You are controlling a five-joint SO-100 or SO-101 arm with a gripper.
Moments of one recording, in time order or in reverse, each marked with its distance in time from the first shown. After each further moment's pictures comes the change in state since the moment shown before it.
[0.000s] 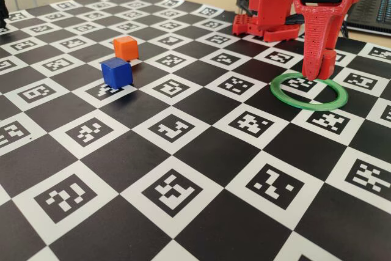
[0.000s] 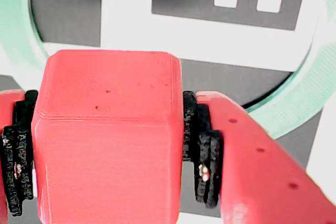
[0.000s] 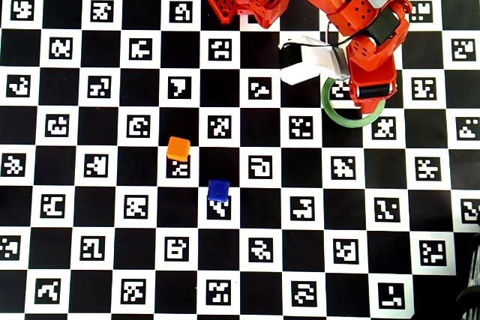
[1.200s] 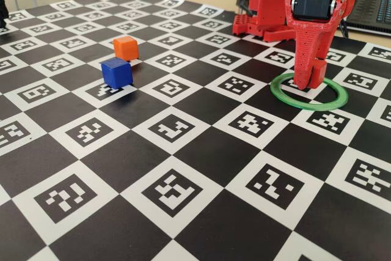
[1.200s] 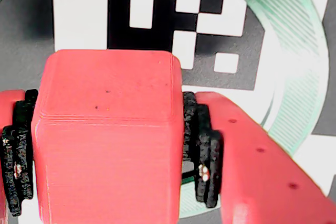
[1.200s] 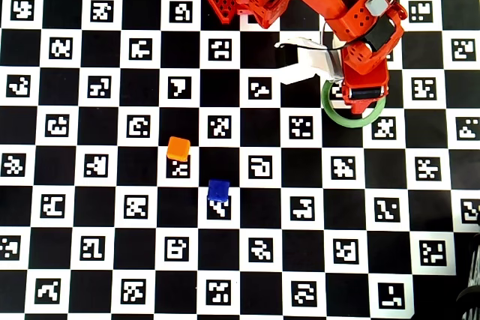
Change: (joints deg) arm -0.1 -2.6 2.3 -1.2 0.9
